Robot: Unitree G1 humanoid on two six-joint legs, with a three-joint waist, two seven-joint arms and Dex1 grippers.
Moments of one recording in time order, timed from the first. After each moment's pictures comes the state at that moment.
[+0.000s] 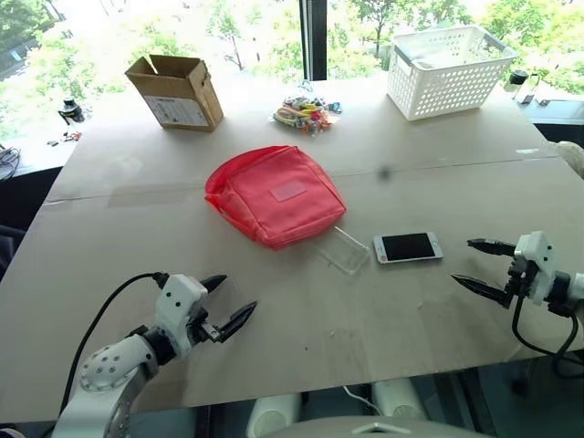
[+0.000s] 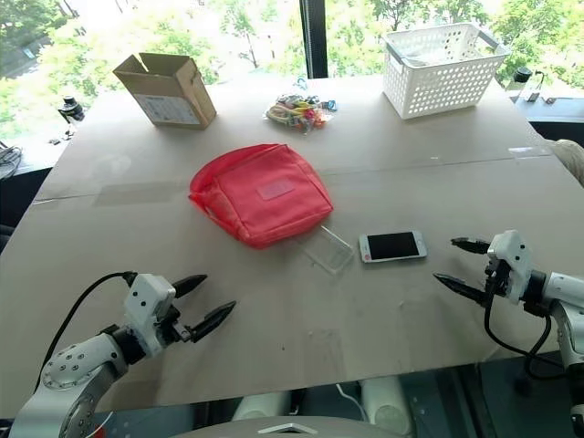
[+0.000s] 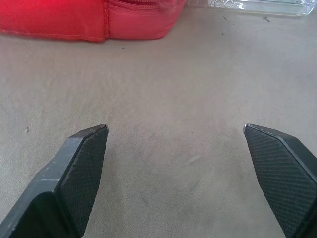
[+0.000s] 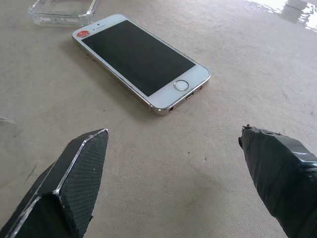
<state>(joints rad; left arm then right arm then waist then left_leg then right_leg) 0.41 0.58 0.23 -0.40 -0.37 0.23 -0.74 -0.06 -0.76 -0.20 0.25 0.37 -0.05 1.19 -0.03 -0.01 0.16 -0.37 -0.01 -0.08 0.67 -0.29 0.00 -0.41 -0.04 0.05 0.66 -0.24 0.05</state>
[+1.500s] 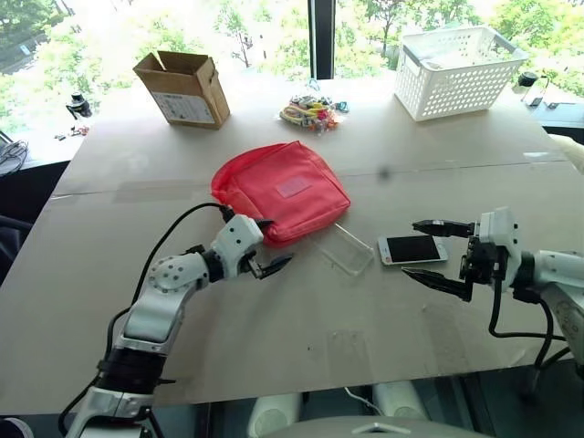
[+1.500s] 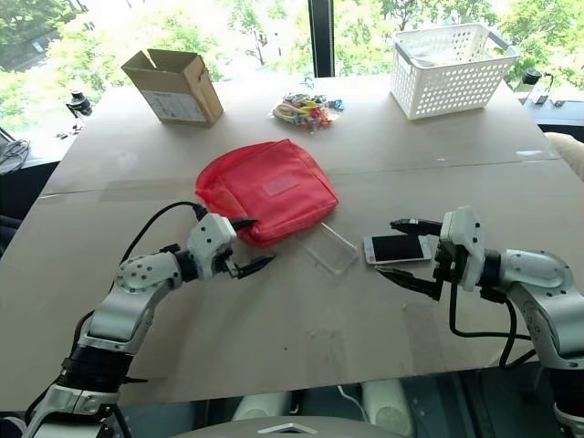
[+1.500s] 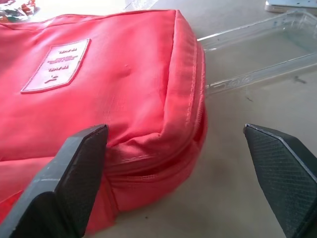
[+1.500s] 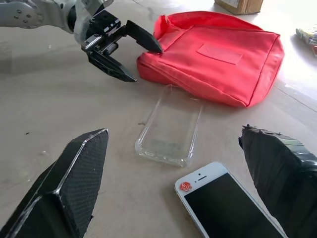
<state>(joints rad) -0.19 0.60 -0.07 -0.02 -0.16 0.09 -0.83 -0.06 -0.74 -0.12 -0.35 0.55 0.35 1.06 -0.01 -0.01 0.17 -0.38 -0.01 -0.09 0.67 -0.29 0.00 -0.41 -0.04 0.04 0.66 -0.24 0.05</state>
